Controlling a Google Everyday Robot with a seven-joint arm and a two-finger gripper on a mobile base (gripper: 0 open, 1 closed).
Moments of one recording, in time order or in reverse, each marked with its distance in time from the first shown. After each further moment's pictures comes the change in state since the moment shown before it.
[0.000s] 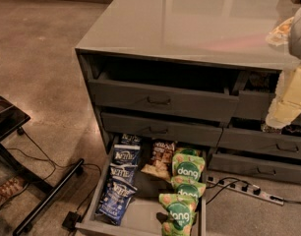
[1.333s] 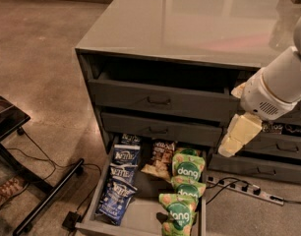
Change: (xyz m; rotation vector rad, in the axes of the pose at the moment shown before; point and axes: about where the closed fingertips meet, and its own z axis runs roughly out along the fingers) arm 0.000 0.018 0.149 -0.136 -0.140 0.172
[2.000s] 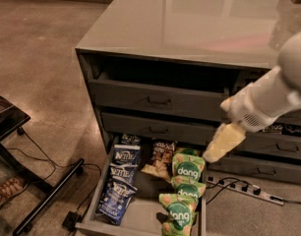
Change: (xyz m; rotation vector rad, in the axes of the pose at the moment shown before) arm -0.002 0.002 0.042 -0.046 -0.066 0.067
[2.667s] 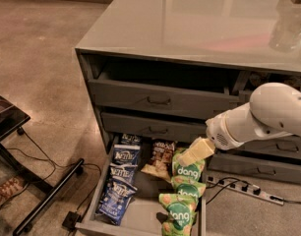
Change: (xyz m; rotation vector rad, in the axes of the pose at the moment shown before) arm -0.003 -0.004 0.103 -0.002 -0.171 0.227
